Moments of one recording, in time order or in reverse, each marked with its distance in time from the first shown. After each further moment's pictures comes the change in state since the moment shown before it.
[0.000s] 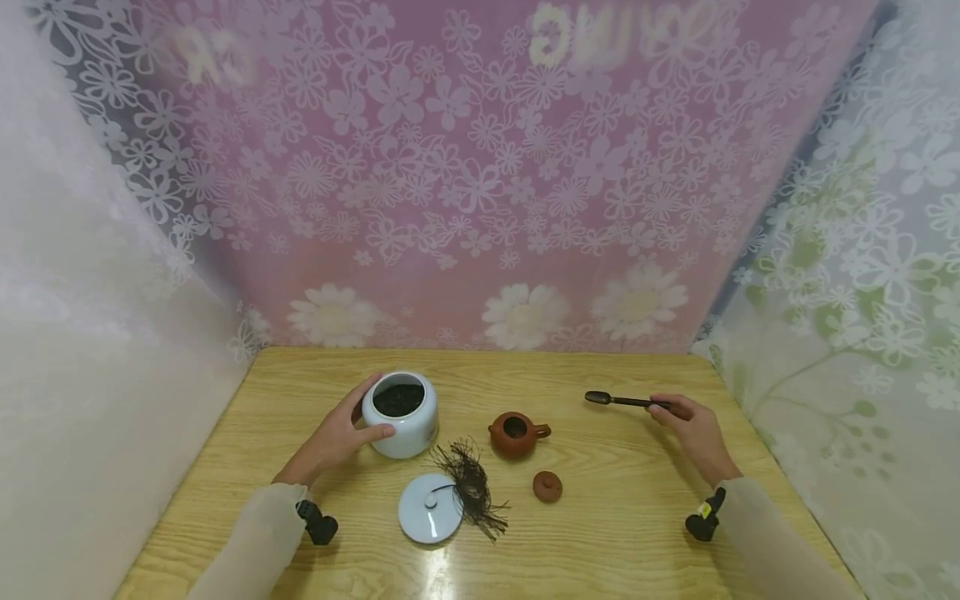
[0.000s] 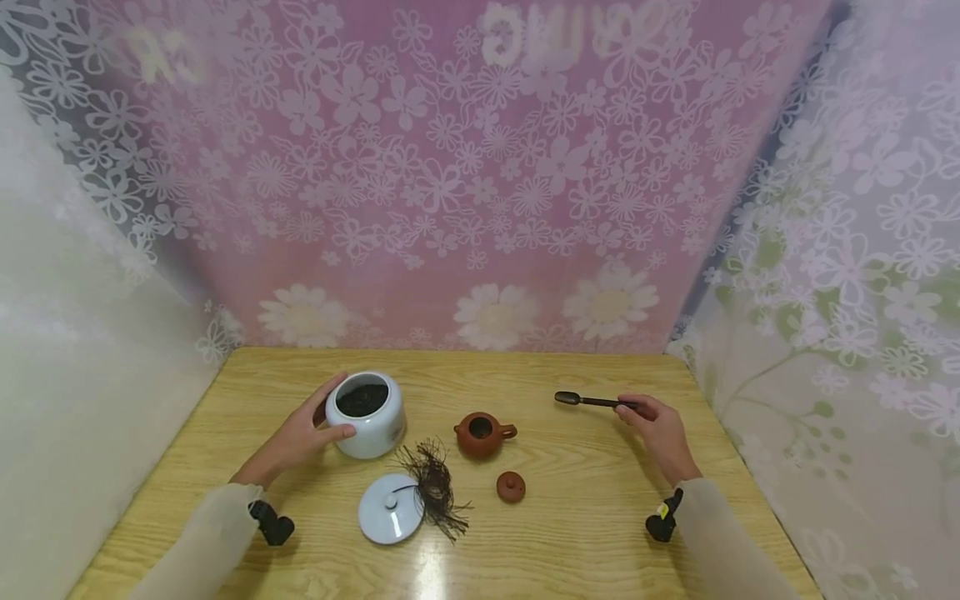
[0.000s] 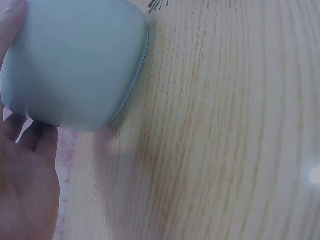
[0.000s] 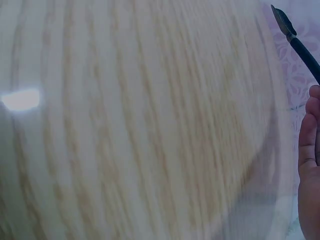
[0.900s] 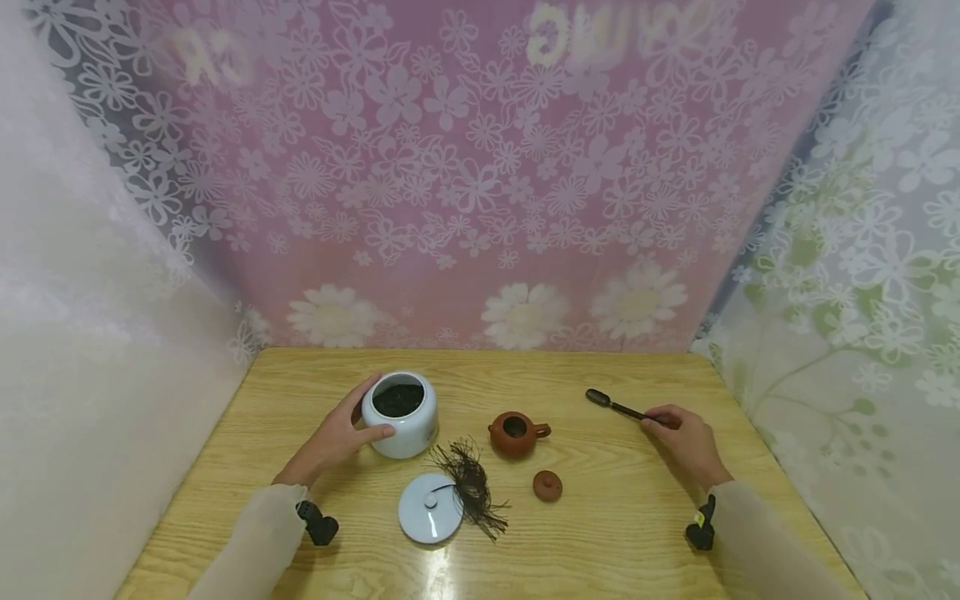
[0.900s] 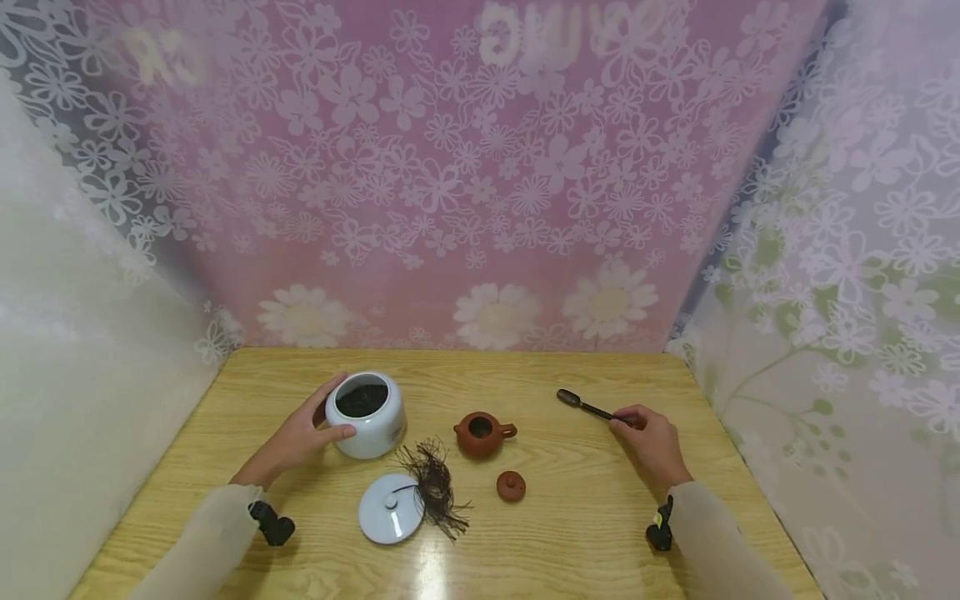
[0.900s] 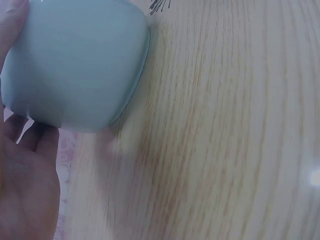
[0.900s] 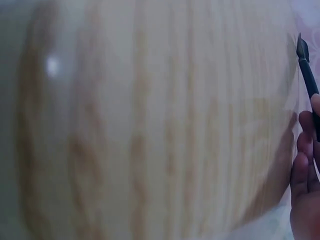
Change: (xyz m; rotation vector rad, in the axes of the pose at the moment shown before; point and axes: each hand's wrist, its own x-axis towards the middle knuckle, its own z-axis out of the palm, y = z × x) left_hand 0.001 0.000 0.000 -0.003 -0.001 0.008; right_hand -0.005 0.007 0.016 -0.340 0.036 -0.012
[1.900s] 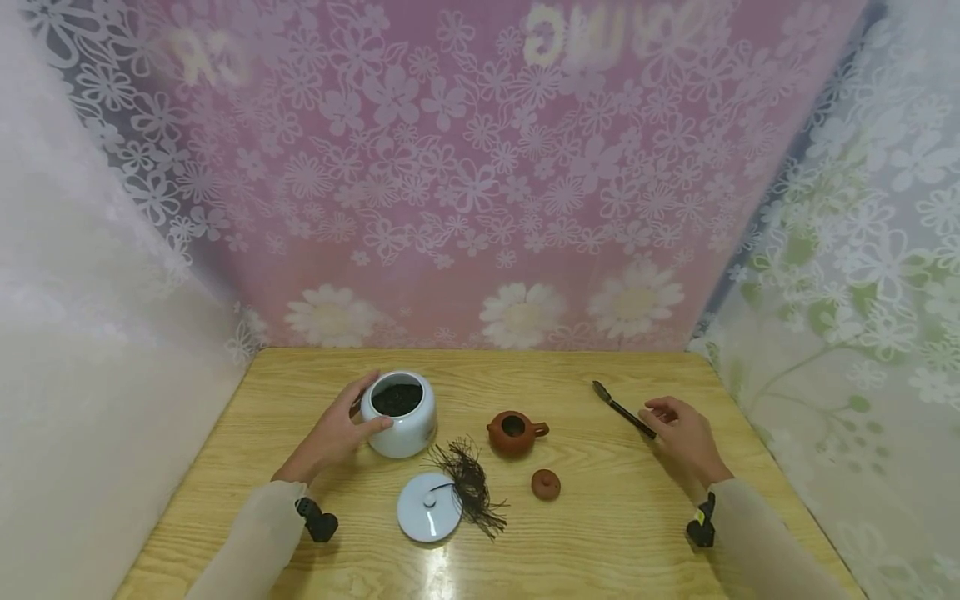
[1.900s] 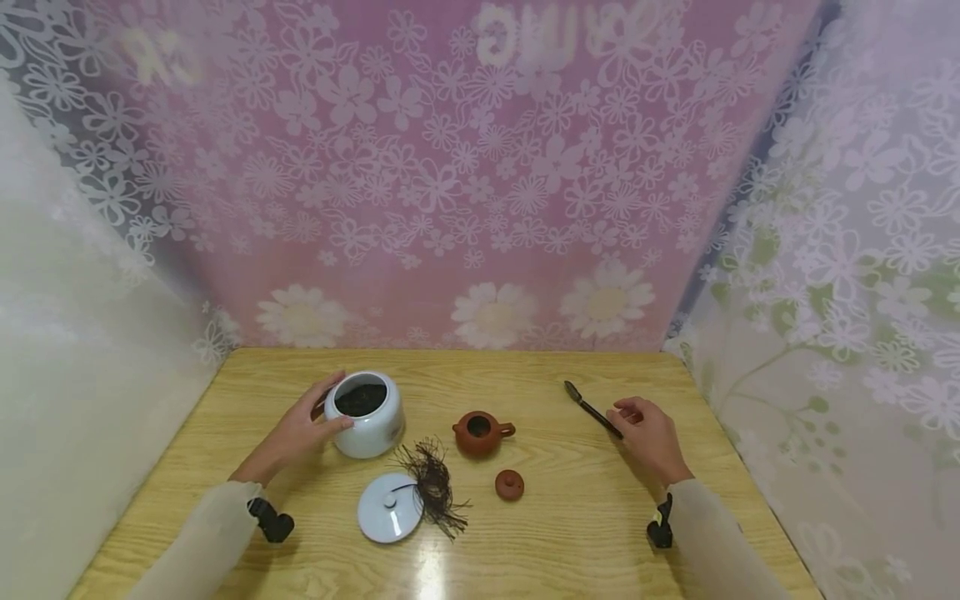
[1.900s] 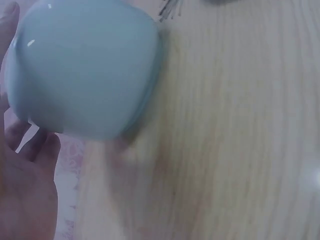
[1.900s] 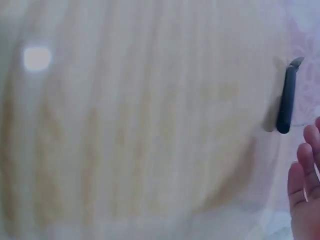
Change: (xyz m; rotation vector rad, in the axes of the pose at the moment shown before) left_hand -0.001 0.011 -0.002 0.056 0.038 -0.009; right_hand -0.001 -0.013 -0.004 -0.058 0.056 -0.084
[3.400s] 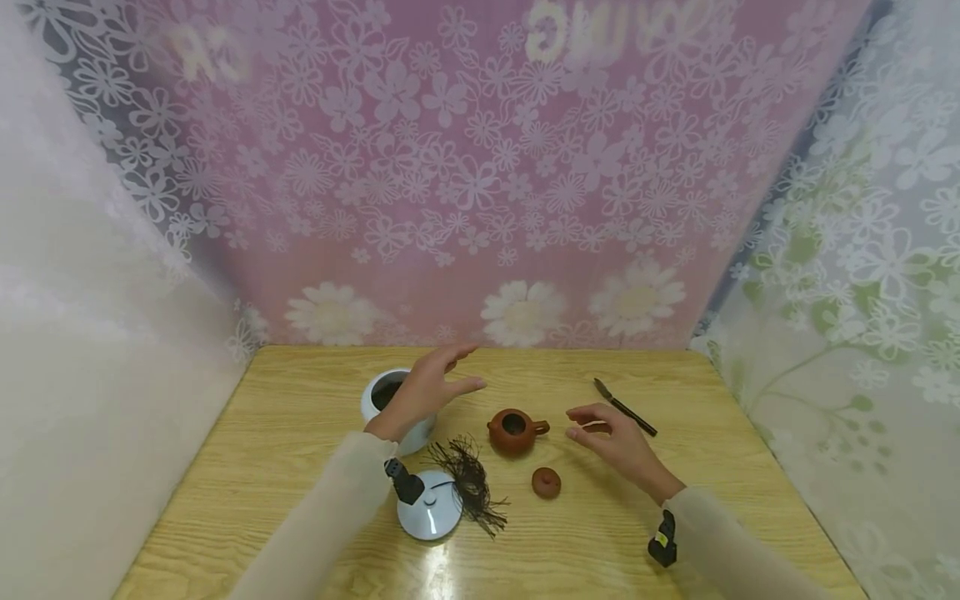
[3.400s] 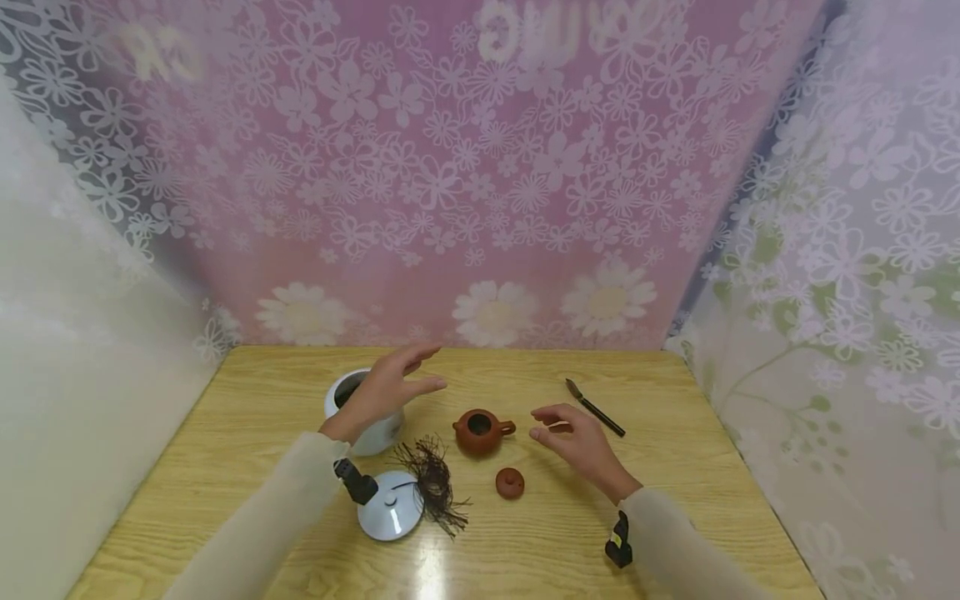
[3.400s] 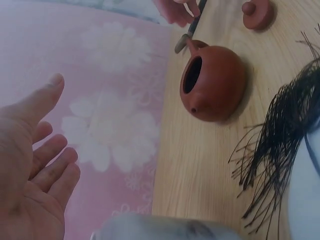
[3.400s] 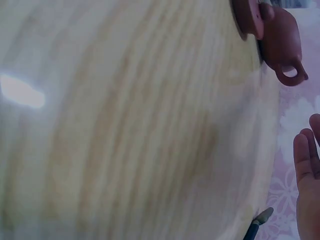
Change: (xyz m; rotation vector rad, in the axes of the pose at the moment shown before) left_hand 0.066 0.120 0.082 0.132 -0.069 0.118; right_hand -0.020 -0.100 0.054 0.259 -0.200 -0.223
